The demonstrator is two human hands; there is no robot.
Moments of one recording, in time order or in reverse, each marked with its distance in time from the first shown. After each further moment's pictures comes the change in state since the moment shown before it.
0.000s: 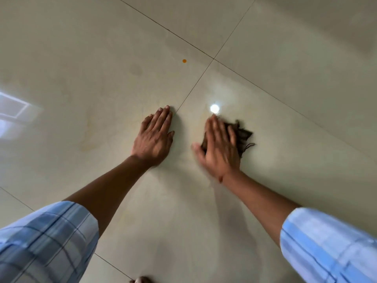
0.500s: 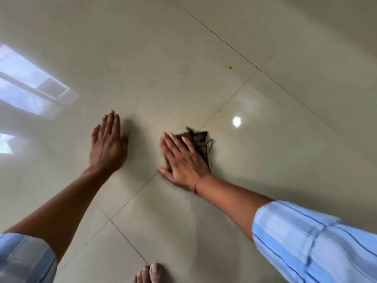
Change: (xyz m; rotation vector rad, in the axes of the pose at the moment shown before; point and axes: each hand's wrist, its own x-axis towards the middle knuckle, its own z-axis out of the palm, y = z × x) left_hand -0.128 -0.130 -0.029 -0.024 0.099 -0.544; right_hand -0.010 -0.140 0.022 -0.056 -0.207 -0.632
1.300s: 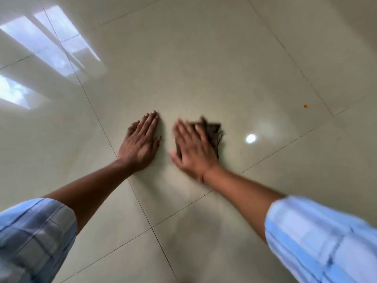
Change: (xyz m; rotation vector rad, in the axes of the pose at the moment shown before) left_hand 0.006 -0.098 -0.002 -0.037 -0.067 0.015; right_hand 0.136 -0.078 -0.011 -0.058 -0.004 -0.134
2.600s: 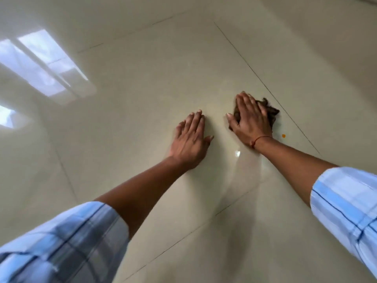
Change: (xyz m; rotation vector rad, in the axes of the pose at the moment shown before) left_hand 0.149 0.163 0.007 -0.157 0.061 0.076; right_hand 0.059 0.254 -0.058 0.000 0.131 0.422
